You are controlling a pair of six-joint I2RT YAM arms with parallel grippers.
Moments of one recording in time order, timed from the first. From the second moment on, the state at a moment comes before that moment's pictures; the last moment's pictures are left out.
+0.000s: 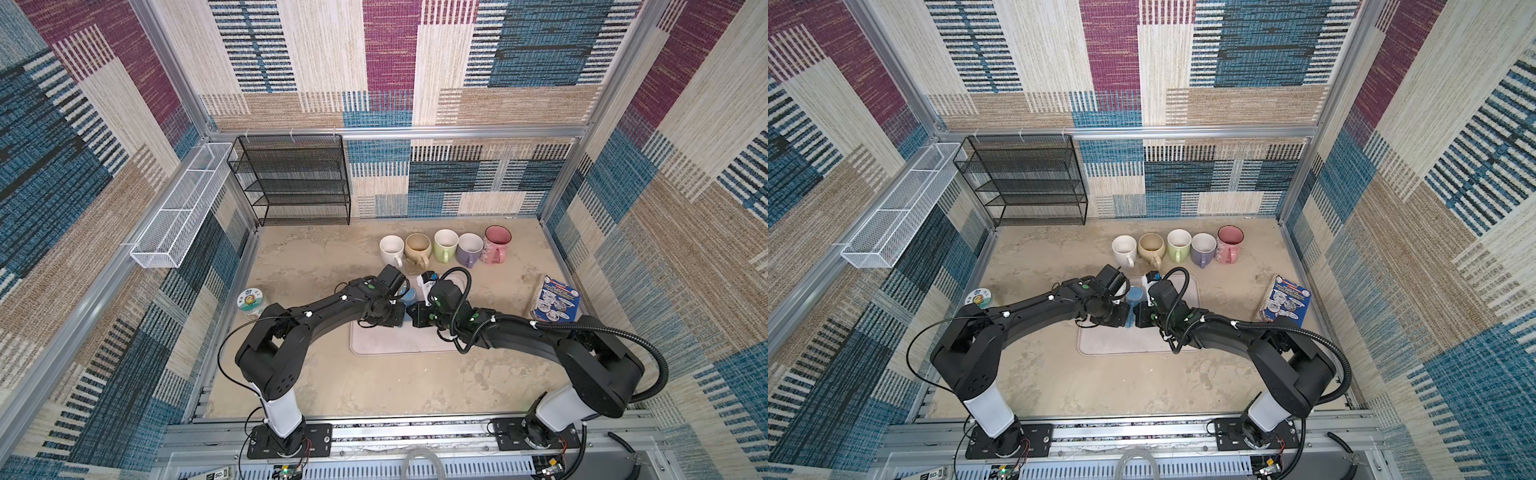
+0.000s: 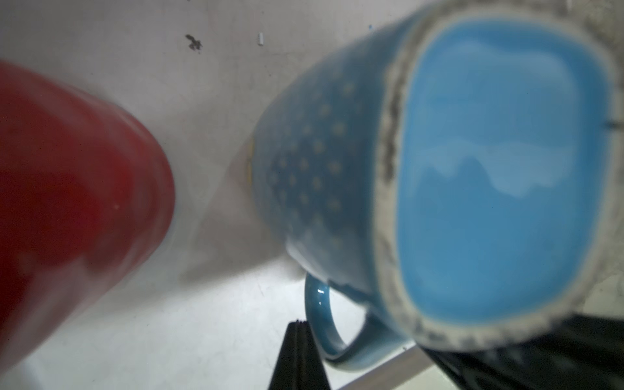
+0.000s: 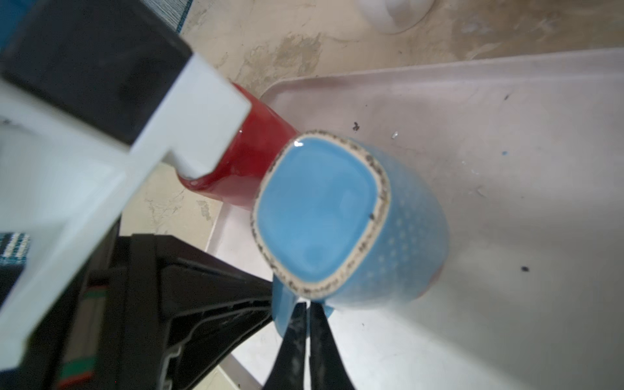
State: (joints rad) left arm -0.71 1.76 1.19 -0.60 0.09 -0.48; right arm 0.72 1.55 0.78 0.12 -0.10 0.61
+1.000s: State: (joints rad) left arm -0.74 1.24 0.85 -0.46 -0.05 -0.57; right arm 0.79 1.54 0.96 -0.20 0.04 0.51
